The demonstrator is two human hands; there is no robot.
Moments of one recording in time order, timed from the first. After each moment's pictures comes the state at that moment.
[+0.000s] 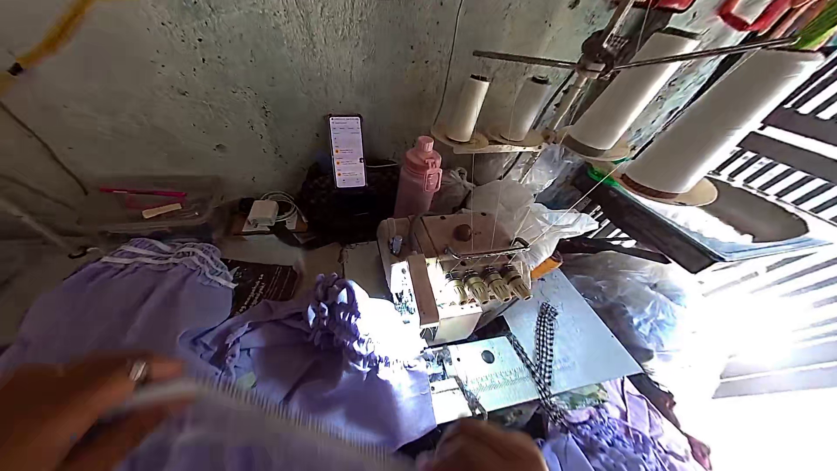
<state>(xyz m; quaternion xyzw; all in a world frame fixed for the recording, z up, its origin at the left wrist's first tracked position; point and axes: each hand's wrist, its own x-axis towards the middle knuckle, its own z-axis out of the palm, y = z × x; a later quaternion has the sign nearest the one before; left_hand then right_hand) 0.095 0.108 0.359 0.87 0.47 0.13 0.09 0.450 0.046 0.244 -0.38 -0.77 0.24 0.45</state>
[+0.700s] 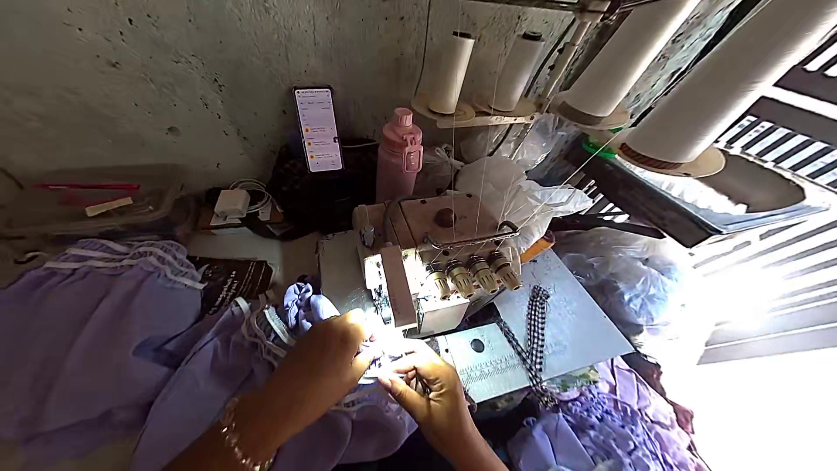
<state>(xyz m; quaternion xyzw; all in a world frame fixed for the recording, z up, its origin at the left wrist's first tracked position) 0.258 0.188 0.231 0.91 0.37 0.18 0.10 0.434 0.119 0.147 -0.42 -0.62 0.28 0.60</state>
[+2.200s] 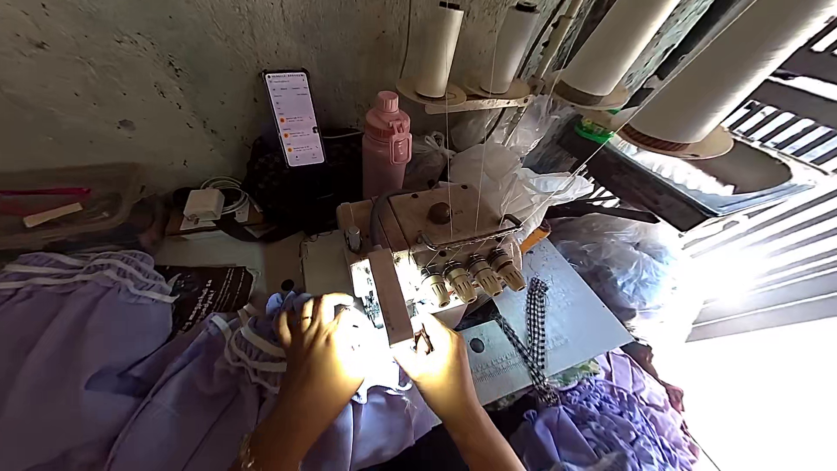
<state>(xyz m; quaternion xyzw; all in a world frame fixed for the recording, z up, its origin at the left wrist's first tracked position) 0.282 0.198 0.190 0.81 0.51 0.28 -0.03 0.439 0.156 0.161 -0.63 -0.57 0.13 0.51</state>
